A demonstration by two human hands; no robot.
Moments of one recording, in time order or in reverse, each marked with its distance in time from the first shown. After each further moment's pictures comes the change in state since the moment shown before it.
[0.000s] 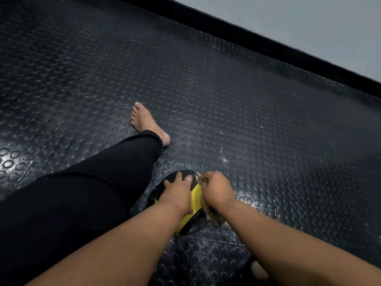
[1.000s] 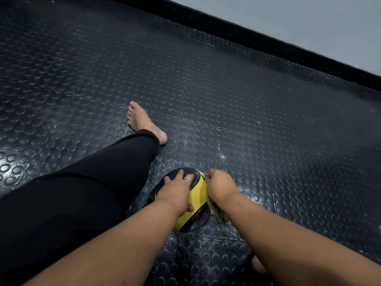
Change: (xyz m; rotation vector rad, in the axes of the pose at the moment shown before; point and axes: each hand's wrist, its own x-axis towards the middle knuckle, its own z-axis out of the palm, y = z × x) left_hand -0.002 -0.010 0.008 0.207 -0.085 -0.020; right_hand 0.003 0.014 -0.002 -0.148 -0.012 0.110
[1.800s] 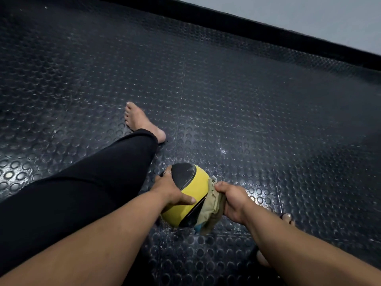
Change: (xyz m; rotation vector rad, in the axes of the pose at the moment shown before) left_hand 0.016 -0.022 -0.001 -0.423 0.016 -0.246; right_hand -0.025 0.042 0.011 1.402 -0.379 0.470
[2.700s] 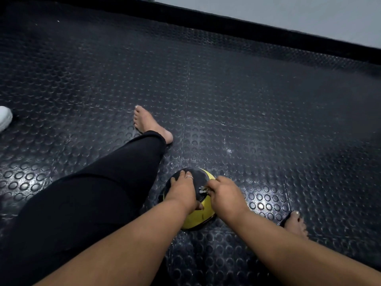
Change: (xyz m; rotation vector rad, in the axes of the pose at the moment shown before) left_hand -0.028 0.012 0.021 0.281 0.050 0.168; right_hand -0.019 0.021 0.028 -1.426 0.298 -0.827
